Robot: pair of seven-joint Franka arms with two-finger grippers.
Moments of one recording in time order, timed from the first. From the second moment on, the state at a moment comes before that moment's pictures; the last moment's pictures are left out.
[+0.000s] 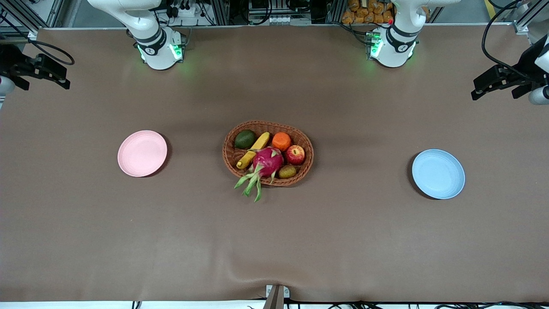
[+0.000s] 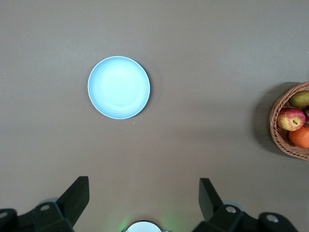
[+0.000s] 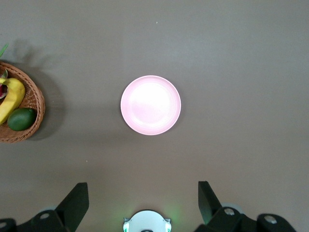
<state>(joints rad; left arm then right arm) -0.06 -0.03 0.00 -1.51 -0.01 1.44 -0.10 0.02 -0.10 0.00 -1.54 -0.03 1.35 -0.02</state>
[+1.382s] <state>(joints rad) -0.33 0.33 -0.02 -1.52 -0.22 1.64 -0.25 0.13 -0.03 0.03 -1.52 -0.01 1.45 0.27</state>
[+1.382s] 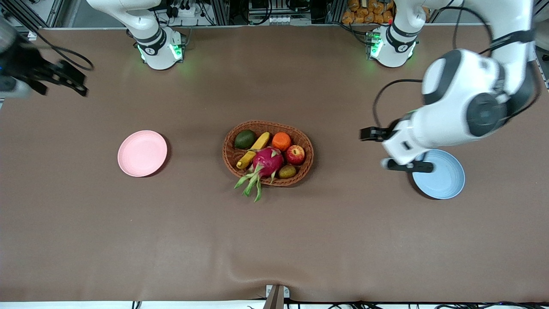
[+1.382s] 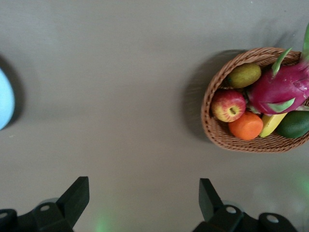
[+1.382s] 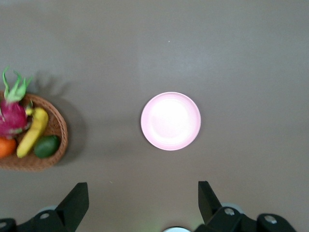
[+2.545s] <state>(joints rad) -0.61 0.62 -0.03 -1.52 -0.25 2.04 -0.56 0.34 0.25 0.03 -1.64 -0.01 1.77 0.89</state>
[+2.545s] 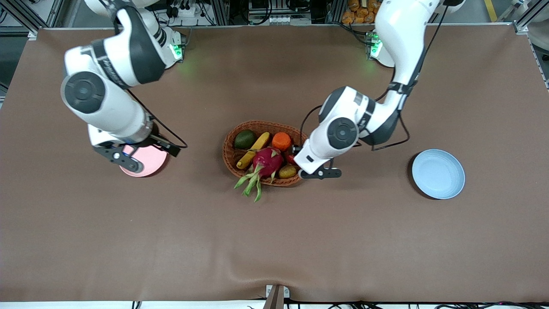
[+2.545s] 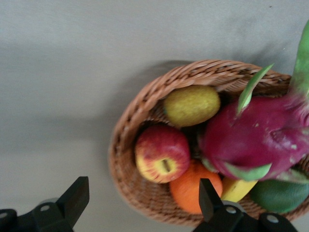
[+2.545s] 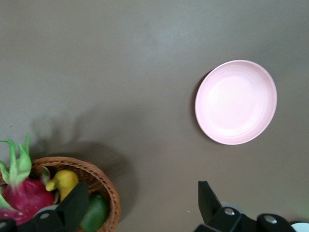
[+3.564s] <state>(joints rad) -0.65 0.71 -0.02 -1.52 -0.25 2.12 -0.58 0.40 0.38 0.03 -1.63 -0.01 1.89 1.02</state>
